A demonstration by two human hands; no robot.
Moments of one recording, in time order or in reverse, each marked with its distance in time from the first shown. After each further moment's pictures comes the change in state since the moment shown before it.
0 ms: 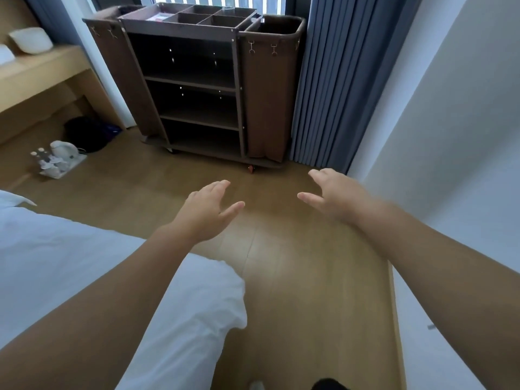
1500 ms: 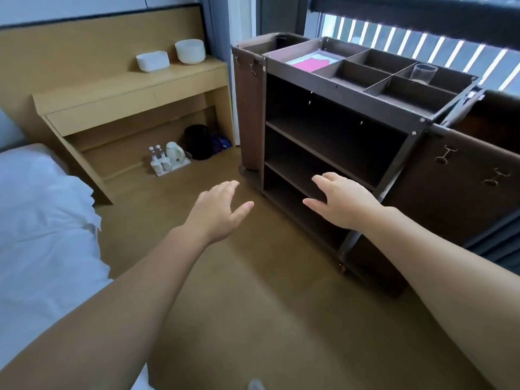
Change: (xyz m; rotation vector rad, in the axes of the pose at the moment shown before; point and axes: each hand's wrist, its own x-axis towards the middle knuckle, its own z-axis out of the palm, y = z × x) left_hand 0.501 -0.326 -0.159 -0.001 0.270 -0.529; right_hand 0.735 -0.197 -0.080 -0.137 0.003 -0.627
